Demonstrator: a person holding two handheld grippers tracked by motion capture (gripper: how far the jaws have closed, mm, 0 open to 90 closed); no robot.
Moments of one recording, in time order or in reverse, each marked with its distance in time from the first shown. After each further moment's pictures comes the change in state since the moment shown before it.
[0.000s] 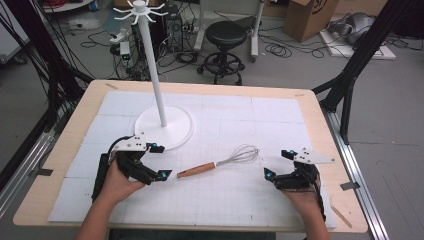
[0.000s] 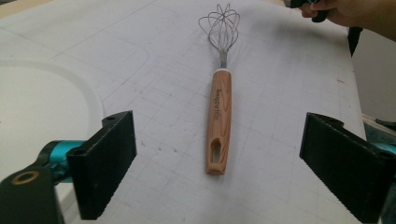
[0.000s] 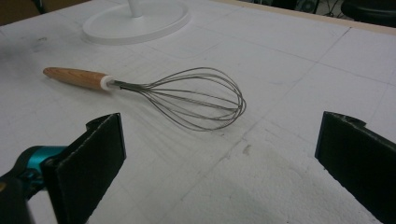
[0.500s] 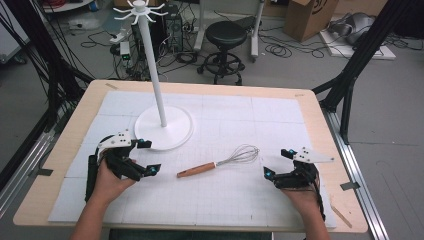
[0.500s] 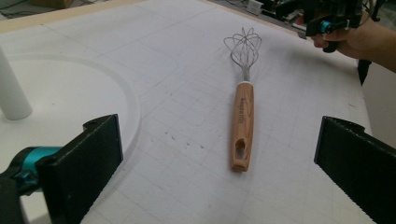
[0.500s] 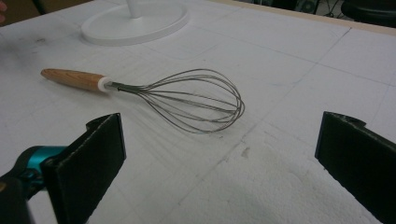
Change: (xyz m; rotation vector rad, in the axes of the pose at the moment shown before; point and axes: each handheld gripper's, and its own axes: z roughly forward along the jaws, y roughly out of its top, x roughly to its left) left arm 0.016 -0.012 -0.020 -0.084 0.069 -0.079; right arm -0.002 0.000 0.002 -0.010 -0.005 0.006
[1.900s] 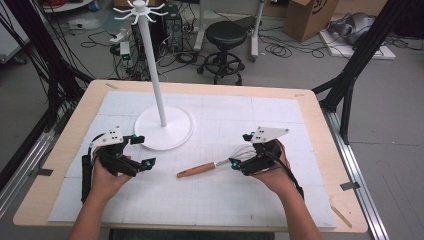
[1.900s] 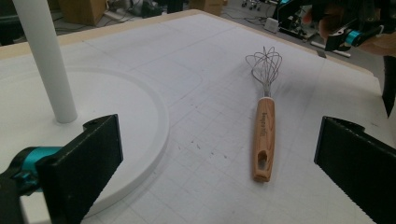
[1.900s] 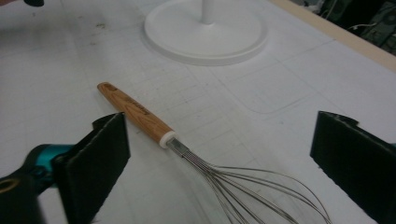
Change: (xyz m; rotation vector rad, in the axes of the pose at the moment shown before) left arm 0.007 0.000 -0.011 -0.052 0.065 -0.005; right arm 0.052 0.082 0.073 0.156 0.205 -0.242
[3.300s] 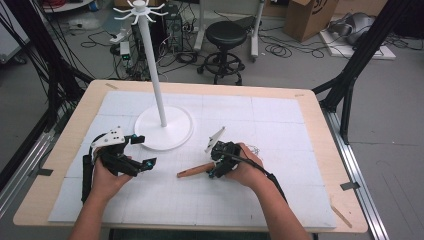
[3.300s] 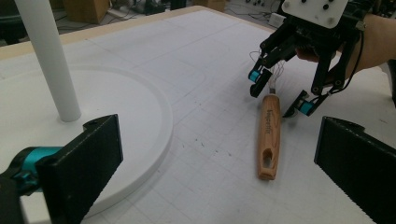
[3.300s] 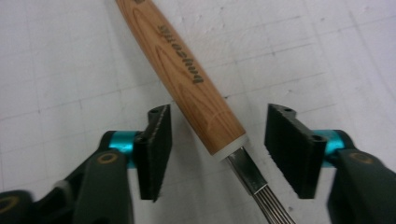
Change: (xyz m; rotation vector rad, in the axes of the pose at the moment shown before) left arm 0.000 0.000 0.003 0.008 0.014 0.008; right arm 0.026 0.020 0.100 0.496 0.189 -0.189
